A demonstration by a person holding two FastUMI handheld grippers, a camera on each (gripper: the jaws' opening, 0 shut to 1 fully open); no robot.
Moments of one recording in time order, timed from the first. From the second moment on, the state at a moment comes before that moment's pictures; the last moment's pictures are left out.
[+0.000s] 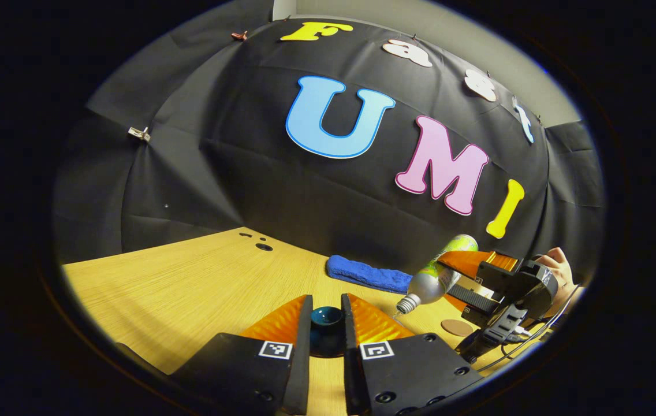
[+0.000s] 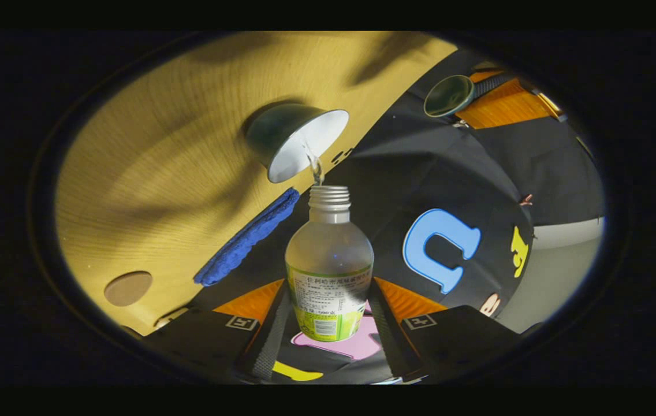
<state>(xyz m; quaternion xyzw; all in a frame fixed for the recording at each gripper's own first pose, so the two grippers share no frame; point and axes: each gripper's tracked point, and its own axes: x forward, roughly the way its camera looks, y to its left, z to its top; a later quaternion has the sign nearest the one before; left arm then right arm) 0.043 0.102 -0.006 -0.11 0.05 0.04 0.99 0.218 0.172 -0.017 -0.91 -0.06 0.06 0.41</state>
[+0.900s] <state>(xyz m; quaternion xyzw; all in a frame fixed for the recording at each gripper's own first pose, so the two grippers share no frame) 0.043 0.102 -0.007 -0.11 0.05 0.04 0.99 0.218 0.186 -0.004 -0.92 -0.09 0.07 0.36</state>
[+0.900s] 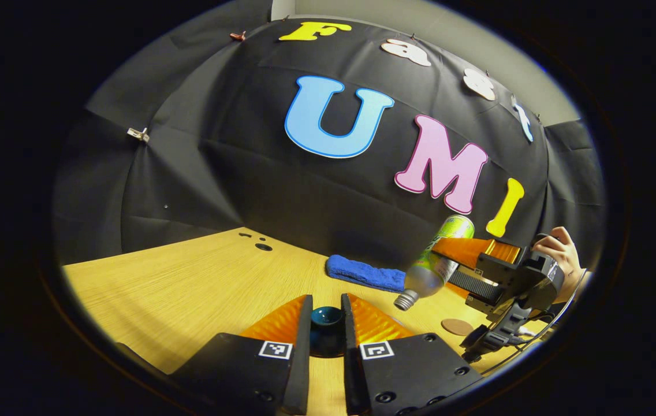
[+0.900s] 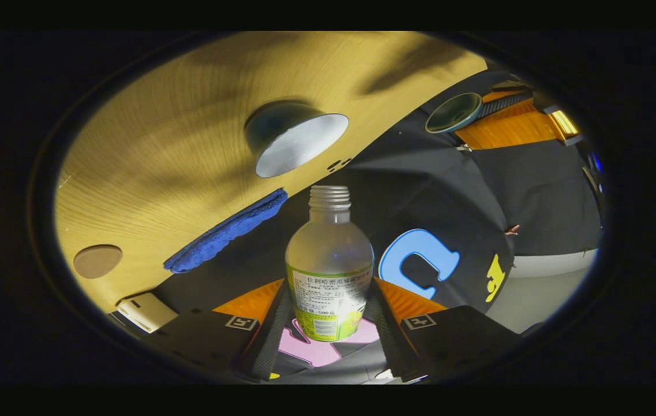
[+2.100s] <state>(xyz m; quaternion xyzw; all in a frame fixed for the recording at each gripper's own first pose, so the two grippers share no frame) 0.040 0.111 -0.003 -0.13 0.04 0.05 0.99 0.194 0.129 -0.033 -0.33 0.09 0.13 0.93</state>
